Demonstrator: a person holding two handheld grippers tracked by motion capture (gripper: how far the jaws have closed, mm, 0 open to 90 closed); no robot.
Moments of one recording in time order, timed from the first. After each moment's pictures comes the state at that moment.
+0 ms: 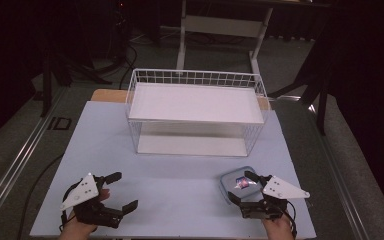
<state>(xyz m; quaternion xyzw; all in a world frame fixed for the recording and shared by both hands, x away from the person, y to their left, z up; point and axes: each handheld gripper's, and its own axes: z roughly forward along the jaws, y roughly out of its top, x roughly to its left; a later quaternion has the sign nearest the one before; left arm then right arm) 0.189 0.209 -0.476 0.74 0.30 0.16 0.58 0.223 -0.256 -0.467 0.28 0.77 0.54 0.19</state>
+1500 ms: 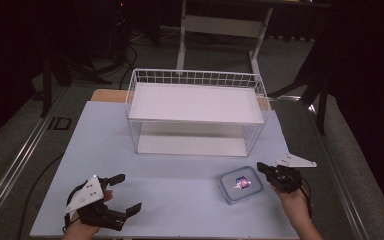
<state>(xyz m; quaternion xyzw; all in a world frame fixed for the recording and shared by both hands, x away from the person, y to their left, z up) 0.187 0.201 -0.478 0.75 0.29 0.16 0.58 0.294 -0.317 -0.482 0.41 0.79 0.41 0.21</state>
